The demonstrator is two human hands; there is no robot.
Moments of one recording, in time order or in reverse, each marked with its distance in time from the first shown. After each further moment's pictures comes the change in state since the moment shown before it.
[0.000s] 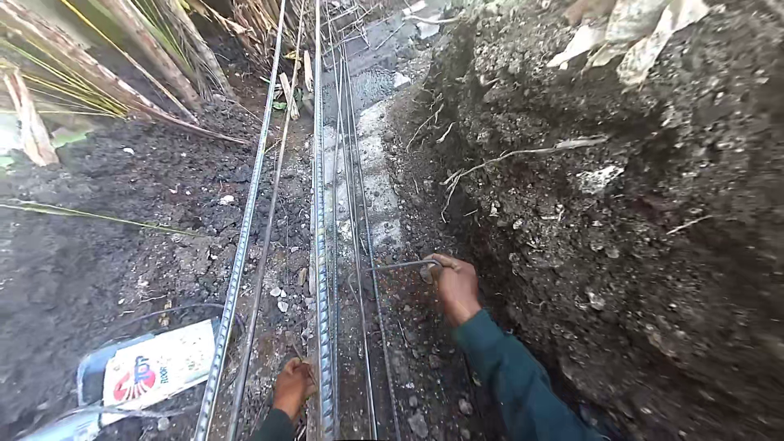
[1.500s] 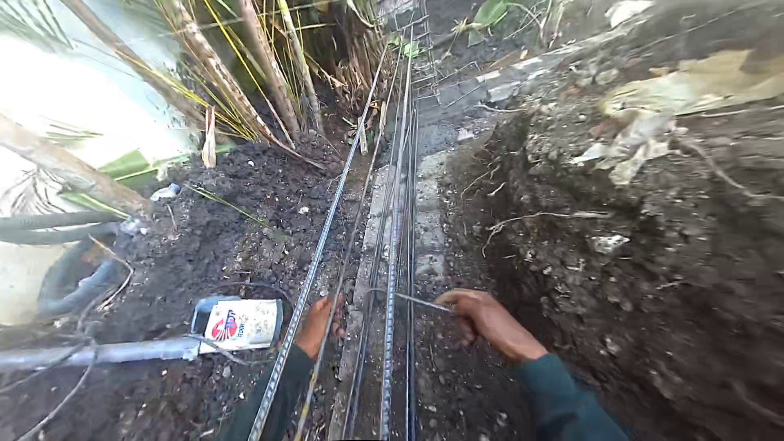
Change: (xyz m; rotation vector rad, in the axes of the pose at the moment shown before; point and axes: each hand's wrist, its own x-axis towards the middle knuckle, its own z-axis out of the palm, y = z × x) left_hand -0.102 0.157 -0.037 -0.232 -0.202 0.410; right_hand -0.064 -0.073 -0.049 -0.100 -0.793 -0.217
